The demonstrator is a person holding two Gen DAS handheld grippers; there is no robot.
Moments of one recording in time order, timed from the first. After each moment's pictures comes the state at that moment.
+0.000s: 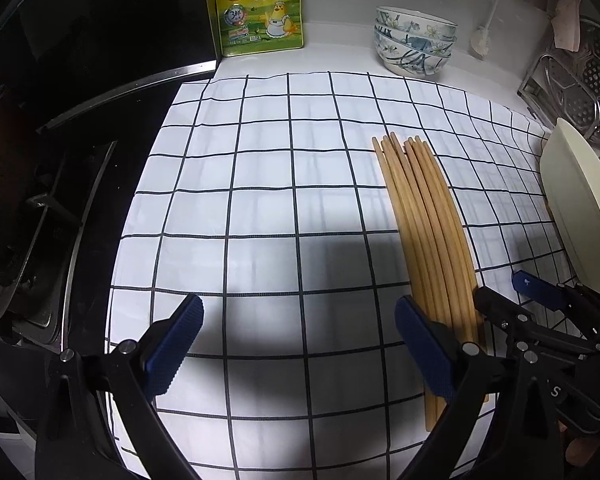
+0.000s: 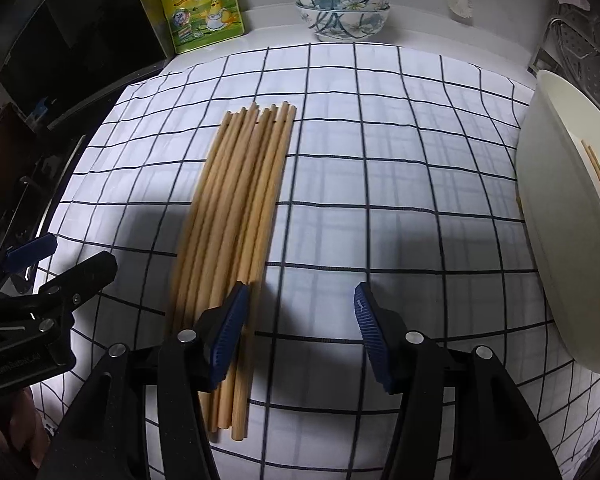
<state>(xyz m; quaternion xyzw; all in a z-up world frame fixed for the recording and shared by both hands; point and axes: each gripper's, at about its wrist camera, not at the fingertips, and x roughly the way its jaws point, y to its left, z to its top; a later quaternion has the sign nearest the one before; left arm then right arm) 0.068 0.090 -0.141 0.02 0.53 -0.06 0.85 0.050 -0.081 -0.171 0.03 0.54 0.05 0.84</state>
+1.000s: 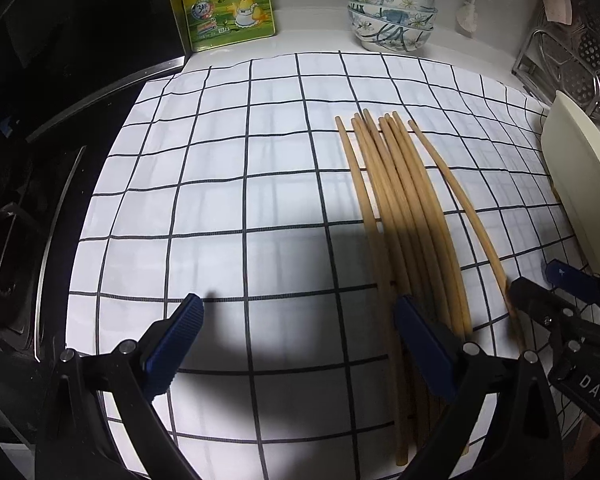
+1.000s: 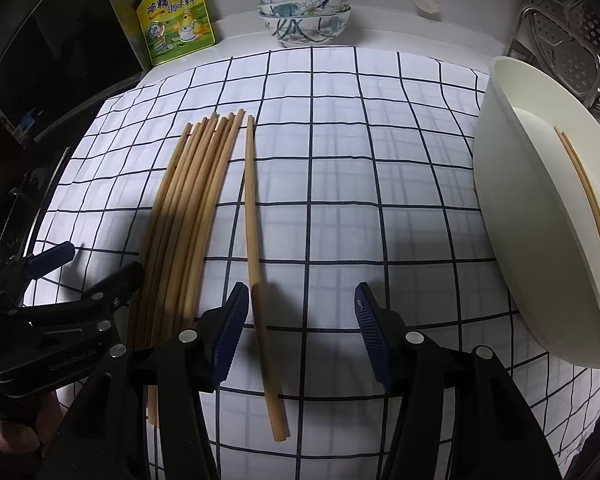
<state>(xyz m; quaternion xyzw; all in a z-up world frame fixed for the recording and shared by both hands) 0.072 0.061 -0.165 0.05 0.53 -0.06 0.84 0.039 -0.107 -0.164 0.04 0.54 0.02 0.84</state>
